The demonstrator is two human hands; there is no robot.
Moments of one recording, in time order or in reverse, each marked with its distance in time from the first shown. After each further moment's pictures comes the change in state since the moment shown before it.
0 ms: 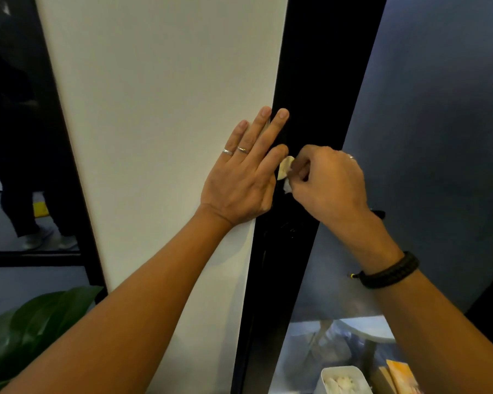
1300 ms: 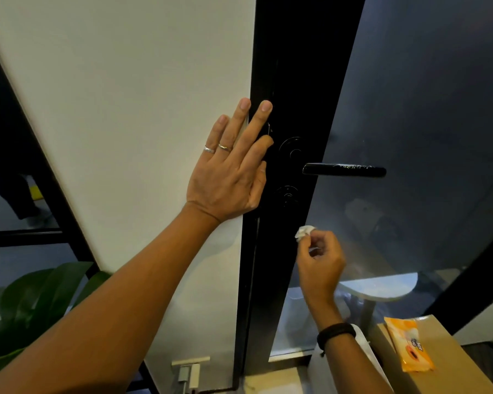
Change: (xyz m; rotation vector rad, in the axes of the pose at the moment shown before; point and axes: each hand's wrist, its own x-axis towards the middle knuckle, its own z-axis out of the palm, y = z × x) left_hand -0.047 0.019 0.026 0.037 0.051 -0.020; right_hand -0.196 0.089 0.171 0.662 0.343 0.529
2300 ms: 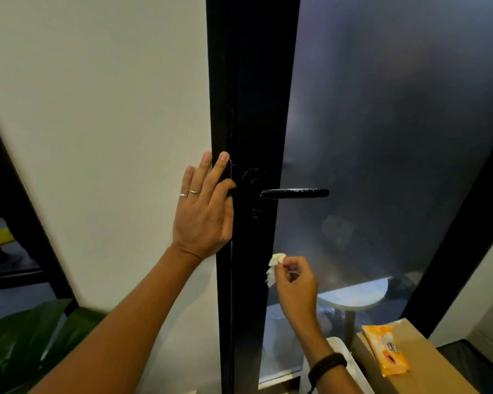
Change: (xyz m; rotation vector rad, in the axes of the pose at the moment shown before) left_hand -0.011 0.023 -0.008 -0.185 -0.107 -0.173; right_hand -0.012 -0.044 -0.038 0.018 -0.161 0.343
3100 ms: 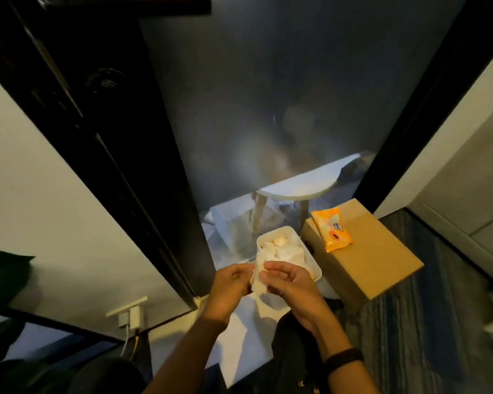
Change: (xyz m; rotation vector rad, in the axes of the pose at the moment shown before) left_hand -0.302 0.231 0.143 -0.983 -1.010 -1.440; right_hand -0.083 0.199 -0.159 0.194 -0.254 0.778
